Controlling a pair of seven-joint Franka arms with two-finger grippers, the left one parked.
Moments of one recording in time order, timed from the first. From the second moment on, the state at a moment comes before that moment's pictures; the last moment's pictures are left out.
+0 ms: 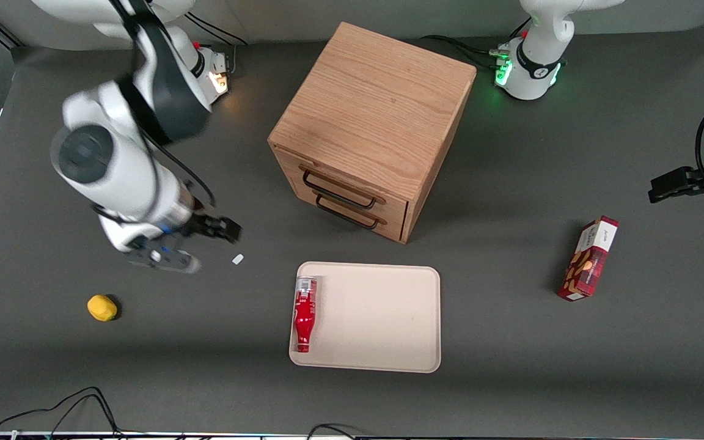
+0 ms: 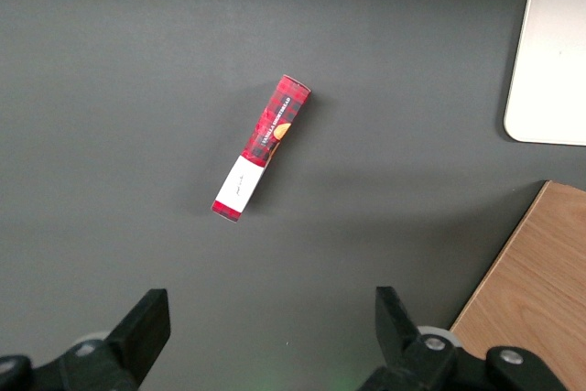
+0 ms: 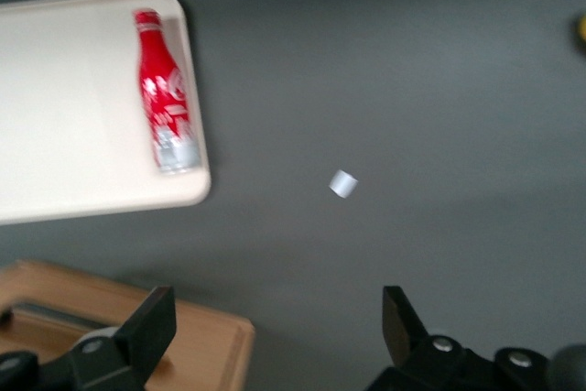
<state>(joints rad) 0.37 0.23 -0.05 -1.56 0.03 1.74 0.50</state>
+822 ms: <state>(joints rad) 0.08 -0.05 -0.06 -1.66 -0.01 1.51 0.01</state>
